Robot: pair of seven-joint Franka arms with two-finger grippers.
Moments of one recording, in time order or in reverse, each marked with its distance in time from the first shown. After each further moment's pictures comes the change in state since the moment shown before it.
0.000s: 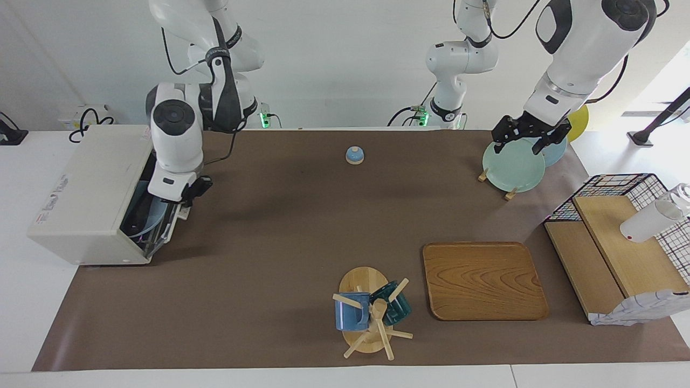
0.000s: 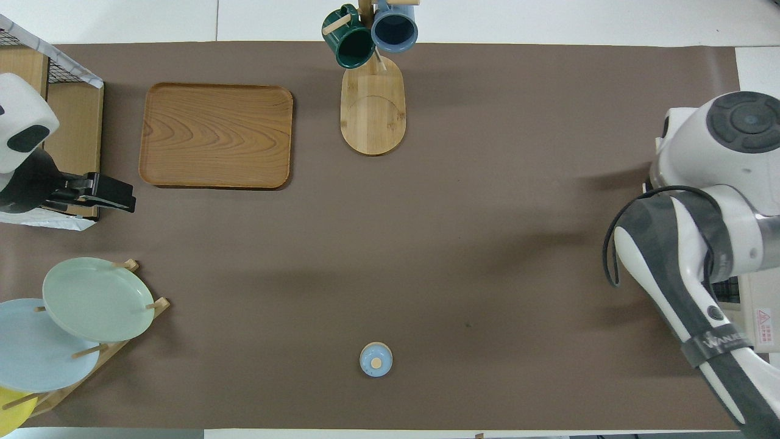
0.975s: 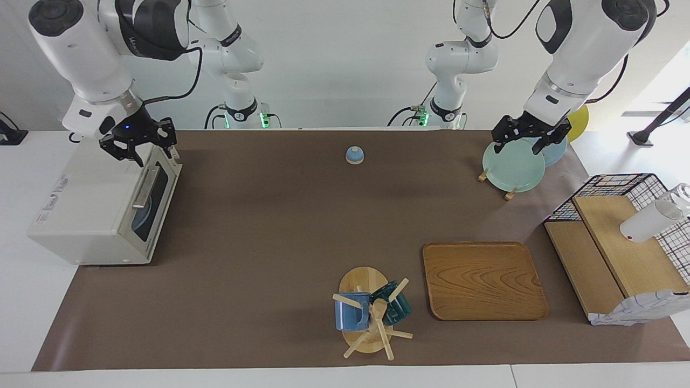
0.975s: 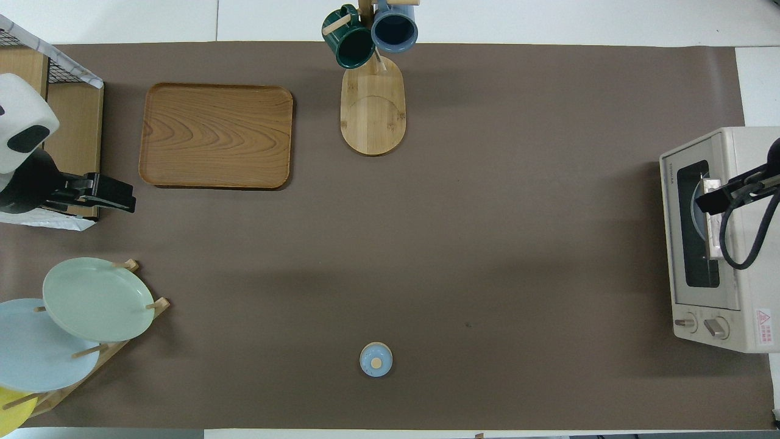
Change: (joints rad) left arm 0.000 0.000 0.000 0.000 0.000 0.000 0.000; right arm -0.071 -0.058 -0.006 0.321 0.245 -0.345 0.009
